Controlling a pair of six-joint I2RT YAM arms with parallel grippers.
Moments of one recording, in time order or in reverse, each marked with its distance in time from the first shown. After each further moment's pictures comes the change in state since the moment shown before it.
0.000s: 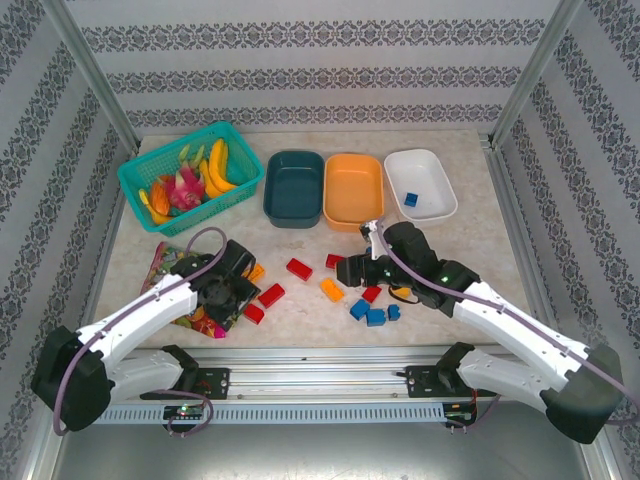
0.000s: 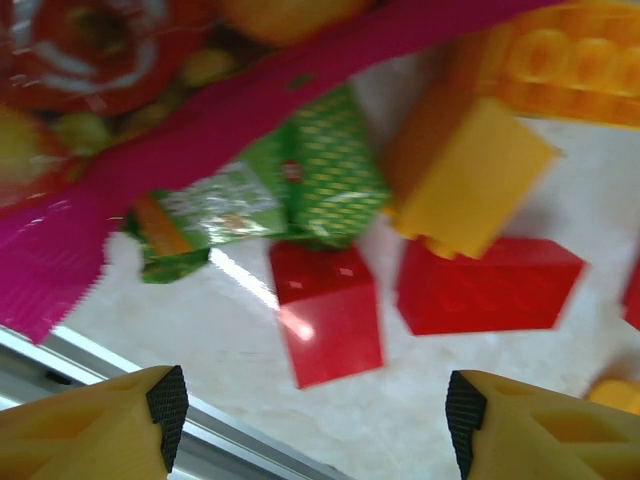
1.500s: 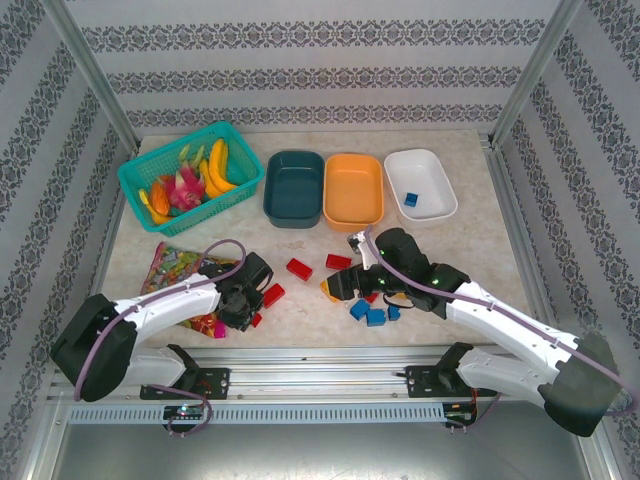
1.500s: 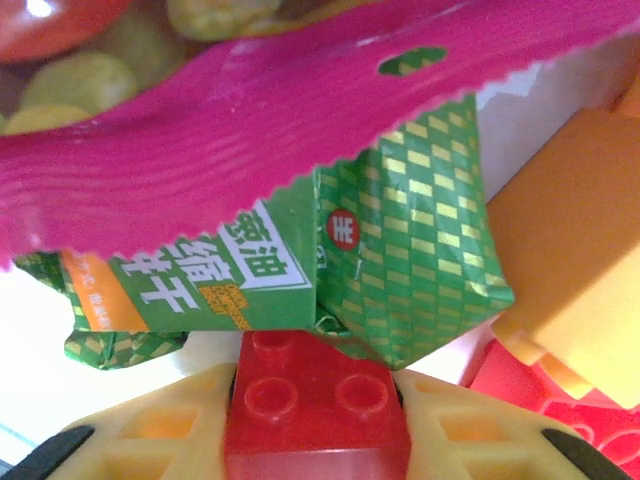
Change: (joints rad) left arm -0.092 0.179 -0.071 0.189 -0.075 -0.179; right arm 0.024 0.030 -0.048 0.050 -0.118 -0.032
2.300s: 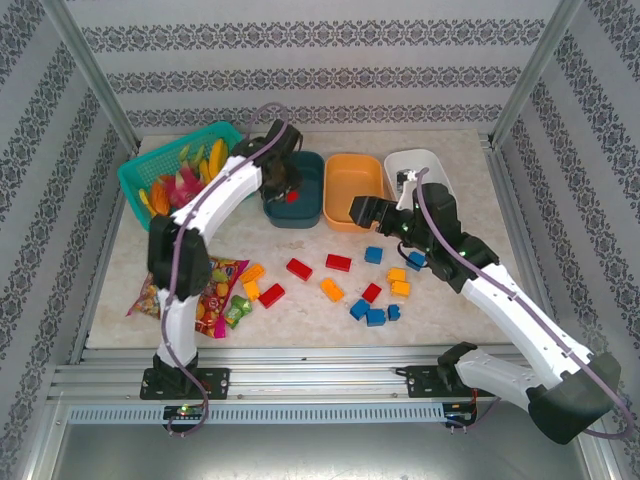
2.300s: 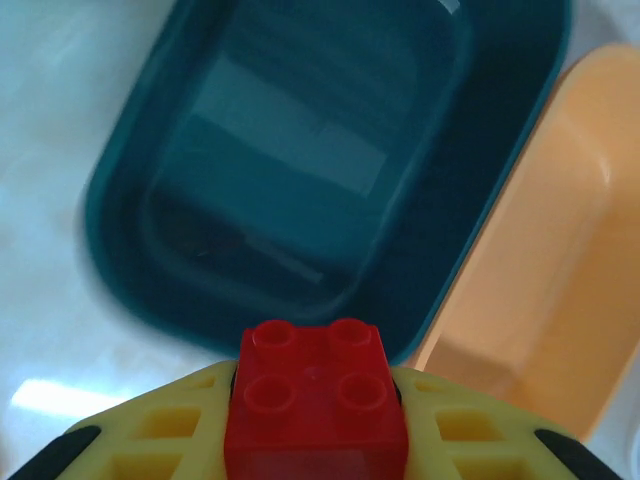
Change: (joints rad) left arm 0.243 0.809 1.386 -0.269 -0.018 0.747; right arm -0.246 0.014 0.257 0.023 0.232 0.183
